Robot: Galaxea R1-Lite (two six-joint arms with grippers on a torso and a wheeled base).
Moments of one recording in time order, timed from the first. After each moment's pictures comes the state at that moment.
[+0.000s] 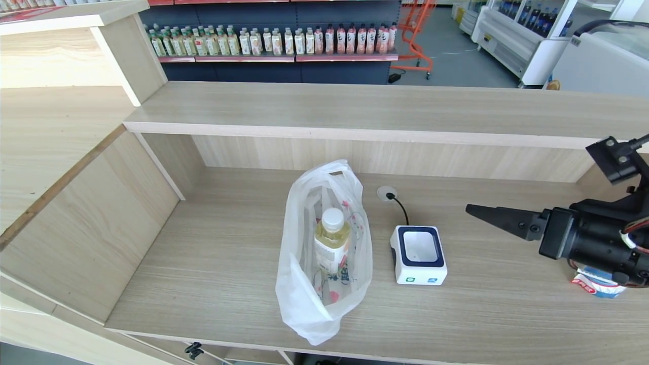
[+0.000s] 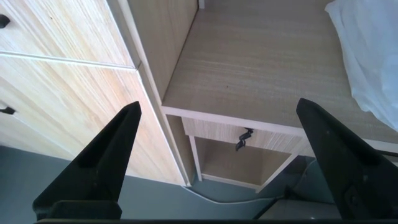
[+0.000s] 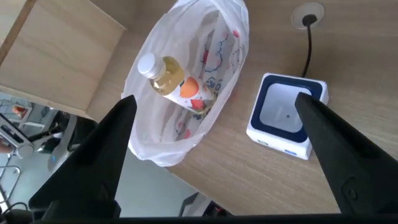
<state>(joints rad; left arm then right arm) 0.00 0.00 0.00 0.05 0.13 0.01 0.28 1.30 -0.56 -0.57 0.34 0.28</state>
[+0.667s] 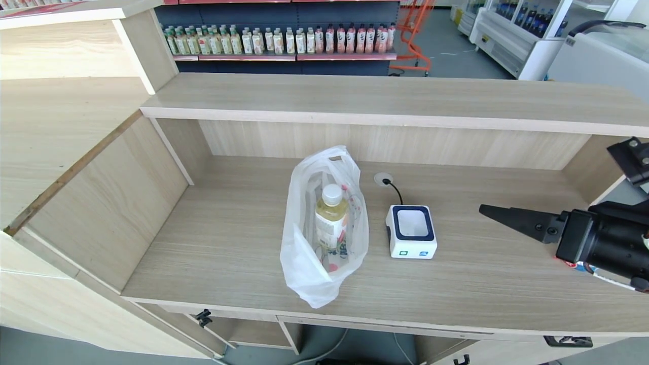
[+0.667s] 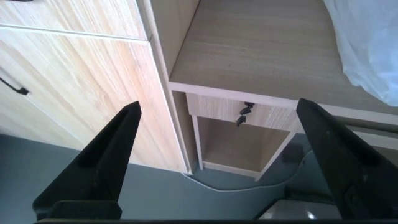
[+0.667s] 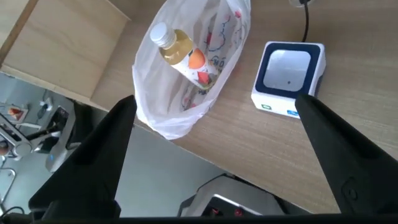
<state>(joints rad) 0.00 0.00 0.00 0.05 0.13 0.01 0.25 1.26 -0.54 -0.55 0.34 0.27</state>
